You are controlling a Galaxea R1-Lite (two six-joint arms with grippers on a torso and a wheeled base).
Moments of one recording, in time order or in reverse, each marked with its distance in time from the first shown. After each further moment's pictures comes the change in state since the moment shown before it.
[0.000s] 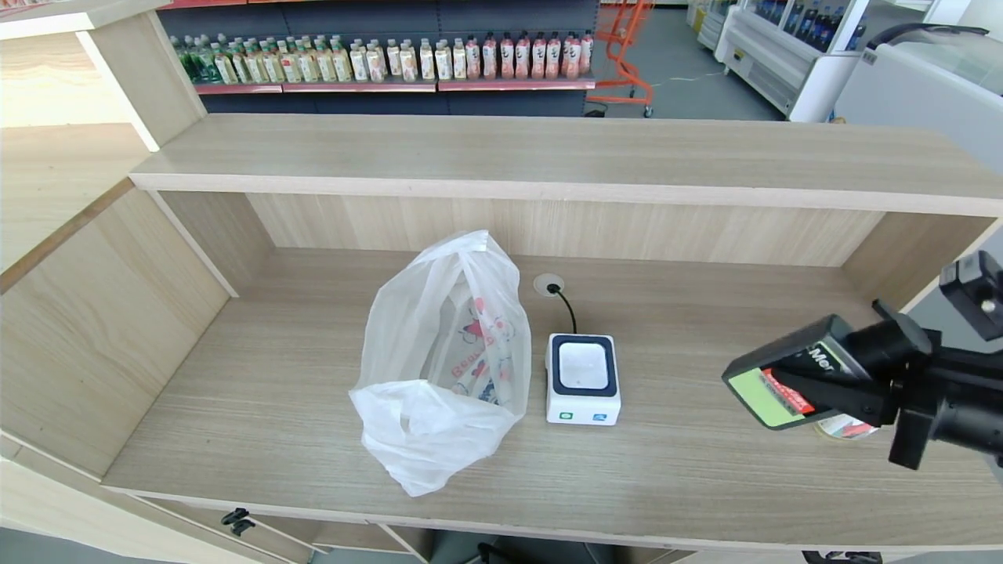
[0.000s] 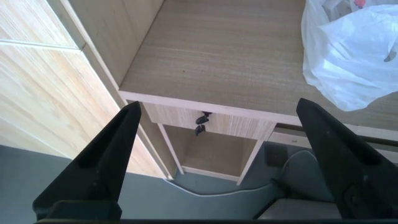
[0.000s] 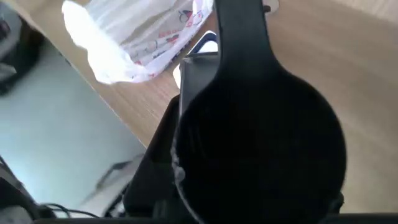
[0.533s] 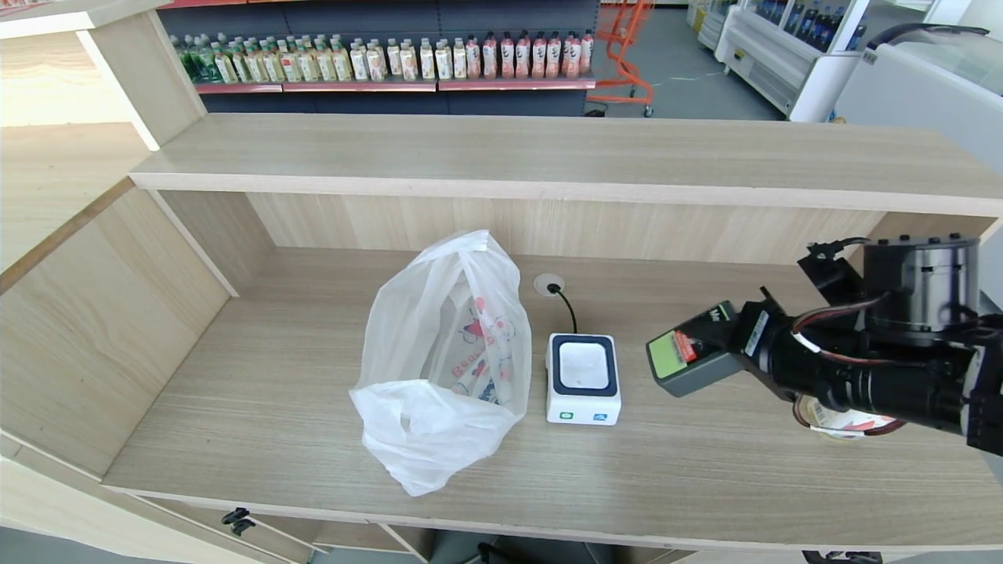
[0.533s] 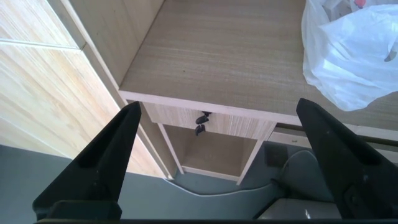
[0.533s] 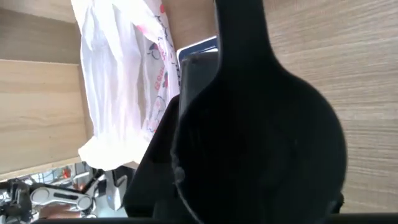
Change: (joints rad) left arm 0.000 0.000 0.000 0.000 0.000 0.000; right arm 0.281 0.308 -0.221 0.029 -0.511 0.921
